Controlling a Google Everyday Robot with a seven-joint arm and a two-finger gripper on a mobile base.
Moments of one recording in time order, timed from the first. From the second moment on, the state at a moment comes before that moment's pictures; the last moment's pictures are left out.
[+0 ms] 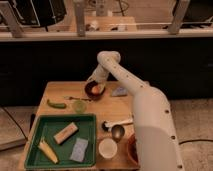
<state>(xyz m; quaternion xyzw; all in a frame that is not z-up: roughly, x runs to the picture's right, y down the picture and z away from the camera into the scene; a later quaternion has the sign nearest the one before) -0.059 -0.008 0.943 -0.20 -0.31 -0.36 0.86</state>
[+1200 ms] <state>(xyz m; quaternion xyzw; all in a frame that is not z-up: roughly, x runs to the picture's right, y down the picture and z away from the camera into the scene) -0.055 0.002 0.956 -0.21 -0.32 -0.35 0.86</state>
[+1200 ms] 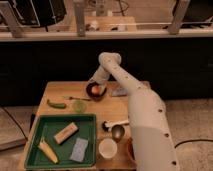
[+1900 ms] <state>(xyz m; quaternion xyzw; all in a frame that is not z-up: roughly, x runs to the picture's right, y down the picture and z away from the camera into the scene) -0.043 0.006 0.952 -0.21 -0.32 -0.33 0.87</state>
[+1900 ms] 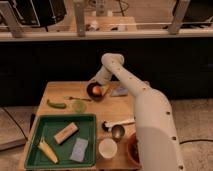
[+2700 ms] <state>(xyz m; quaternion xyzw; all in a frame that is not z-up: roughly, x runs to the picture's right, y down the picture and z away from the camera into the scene) -0.041 0.011 0.958 -0.22 -0.32 -0.32 0.86</state>
